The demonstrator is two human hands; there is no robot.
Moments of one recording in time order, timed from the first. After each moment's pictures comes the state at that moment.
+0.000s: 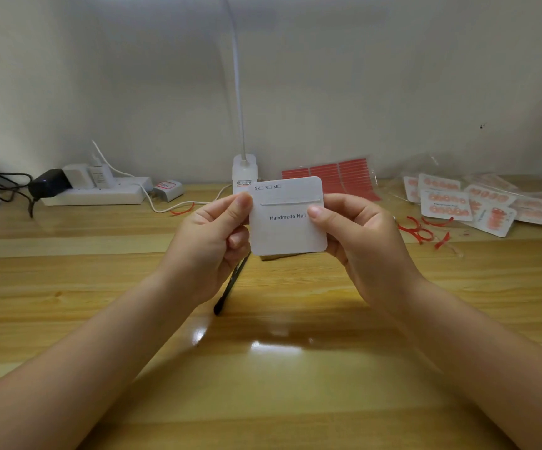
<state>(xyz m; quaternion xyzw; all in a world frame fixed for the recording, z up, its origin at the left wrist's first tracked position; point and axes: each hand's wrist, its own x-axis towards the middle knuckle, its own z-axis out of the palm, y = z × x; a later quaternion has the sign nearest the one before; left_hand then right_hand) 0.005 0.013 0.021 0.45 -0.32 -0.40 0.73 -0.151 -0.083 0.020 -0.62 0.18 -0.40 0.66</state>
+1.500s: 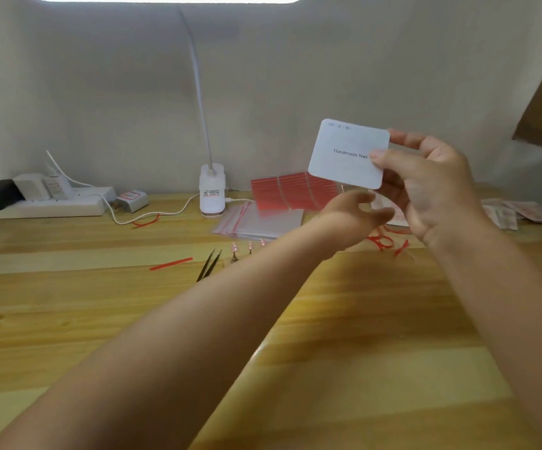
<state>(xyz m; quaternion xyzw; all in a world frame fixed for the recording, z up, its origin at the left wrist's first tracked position) -0.109 -0.143 0.035 0.67 -0.55 -0.29 0.41 -0.203 -0.161 0.080 -0.53 0.28 -0.57 0.57</state>
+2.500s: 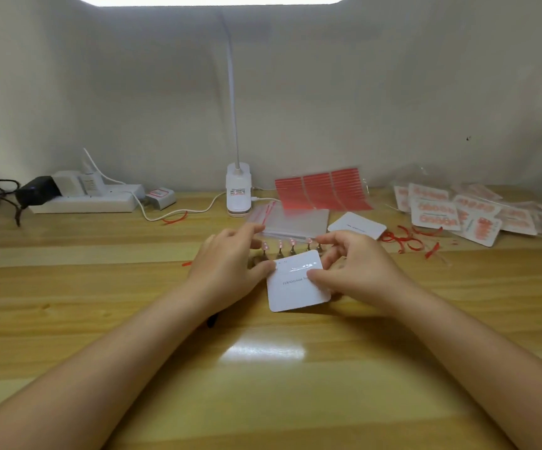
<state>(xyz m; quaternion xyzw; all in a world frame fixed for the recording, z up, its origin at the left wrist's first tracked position) 0.029 -0.020 -0.023 0.77 -0.58 0.03 0.26 -0.159 -0.122 -0.006 -0.83 0.35 -0.23 0.35</state>
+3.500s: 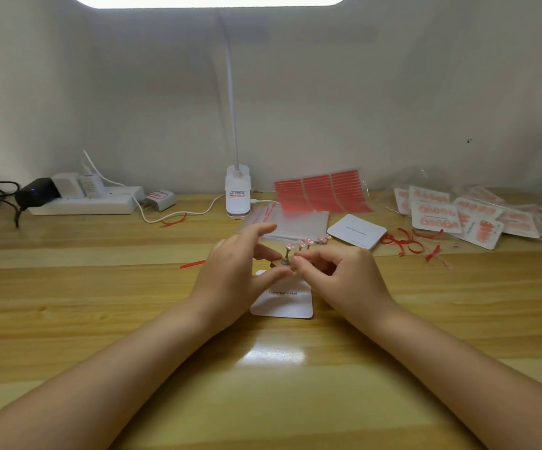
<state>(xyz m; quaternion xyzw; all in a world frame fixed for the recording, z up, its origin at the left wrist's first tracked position) 0.007 -0.012 -0.024 0.66 -0.62 0.07 0.42 -0.149 -0.111 -0.029 -0.84 0.24 -0.39 0.29</state>
